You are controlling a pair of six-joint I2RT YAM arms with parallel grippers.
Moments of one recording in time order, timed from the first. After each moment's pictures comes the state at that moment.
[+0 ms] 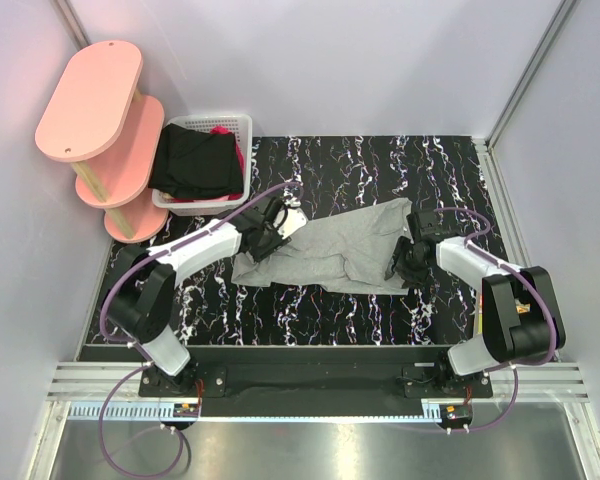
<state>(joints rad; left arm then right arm) -0.58 1.65 1.10 -0.51 -0.13 0.47 0.21 1.49 0.78 -0.52 -0.07 0.63</state>
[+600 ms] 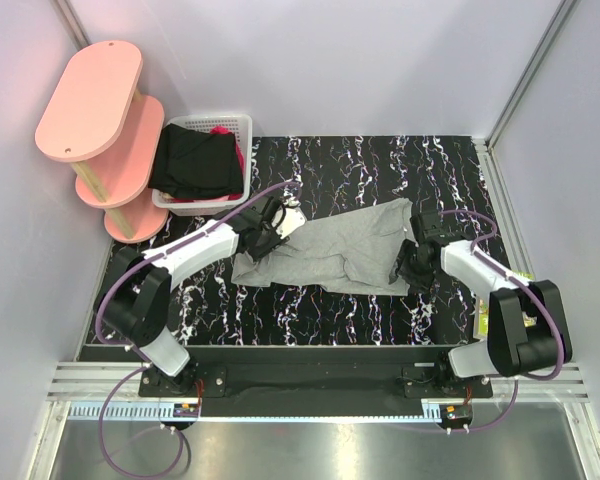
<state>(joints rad) -0.57 1.62 1.10 -0.52 -0.13 0.48 0.21 1.39 0.78 -0.62 -0.04 0.64</state>
